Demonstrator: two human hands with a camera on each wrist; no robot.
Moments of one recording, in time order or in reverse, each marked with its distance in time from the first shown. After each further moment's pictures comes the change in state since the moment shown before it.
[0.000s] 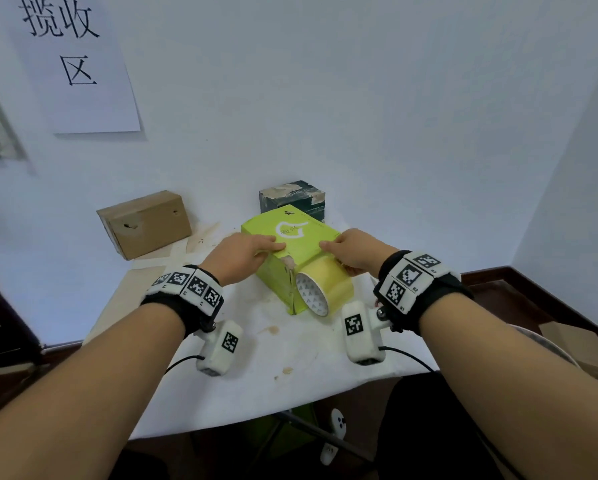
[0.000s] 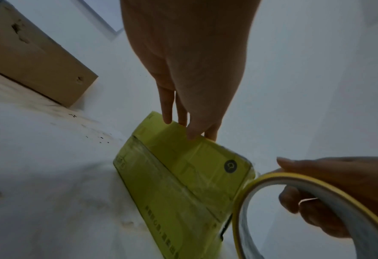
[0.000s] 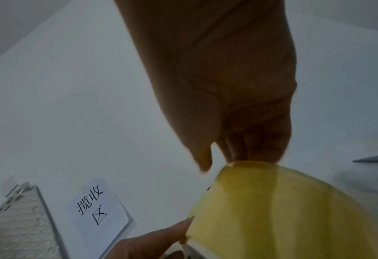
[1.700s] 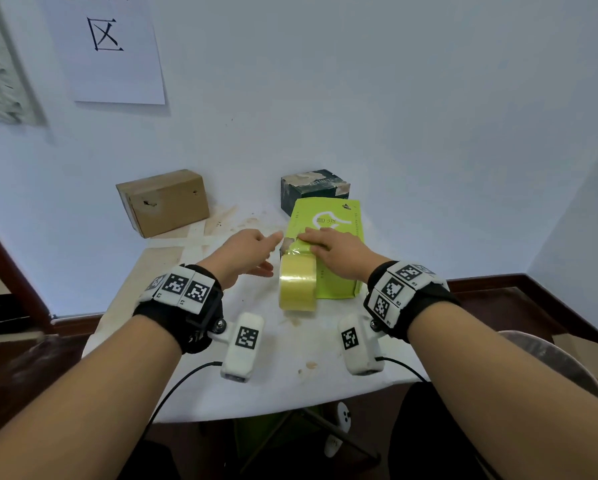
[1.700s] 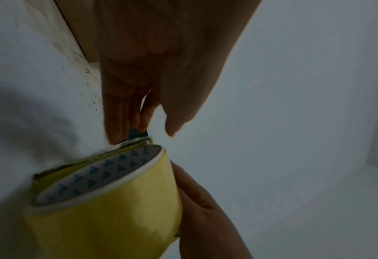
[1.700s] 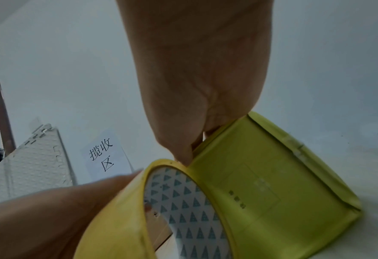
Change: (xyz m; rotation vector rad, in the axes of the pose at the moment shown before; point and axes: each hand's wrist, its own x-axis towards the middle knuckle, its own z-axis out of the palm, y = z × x) left_hand -0.033 0.002 -0.010 -0.910 0.009 -0.586; right_hand 0.015 -0.024 0.055 -0.459 -0.087 -0.401
